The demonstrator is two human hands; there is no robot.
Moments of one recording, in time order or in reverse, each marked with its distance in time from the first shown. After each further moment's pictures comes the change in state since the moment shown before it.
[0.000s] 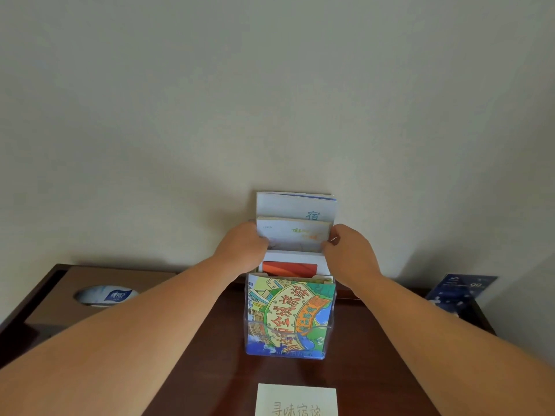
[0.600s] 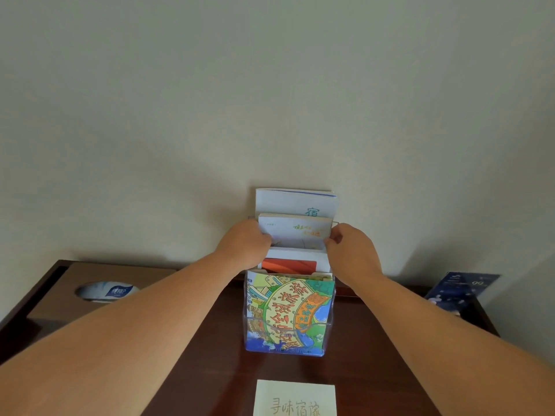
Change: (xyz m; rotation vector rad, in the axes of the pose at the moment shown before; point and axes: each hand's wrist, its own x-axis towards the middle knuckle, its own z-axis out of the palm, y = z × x) left_hand 0.004 0.003 0.005 0.069 -0.004 0.028; right_hand 0.000 0.005 -0.004 -0.030 0.023 0.015
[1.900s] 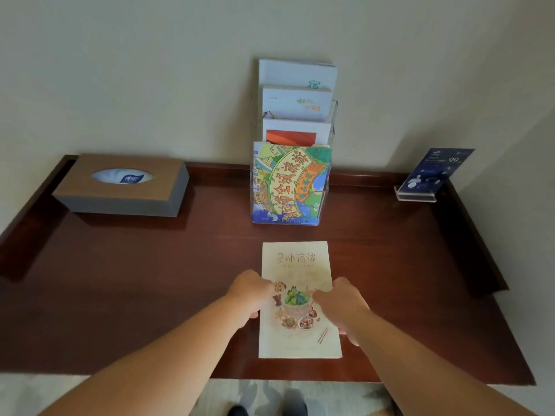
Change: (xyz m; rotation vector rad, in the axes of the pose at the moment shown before) left_hand -0.227 -0.120 0.143 -0.336 -0.360 -0.588; right_hand -0.266 0.097 0.078 0.058 -0.494 0.646
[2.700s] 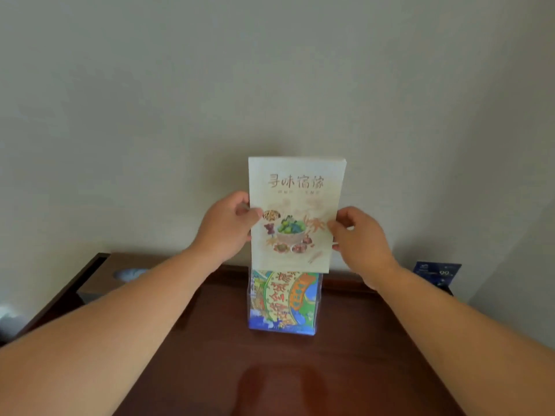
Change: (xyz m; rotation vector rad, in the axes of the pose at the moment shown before) left_hand -0.075 0.223 -0.134 -0.142 0.470 0.877; right_hand -0.013 -0.183 -0.194 0.388 0.328 -0.883
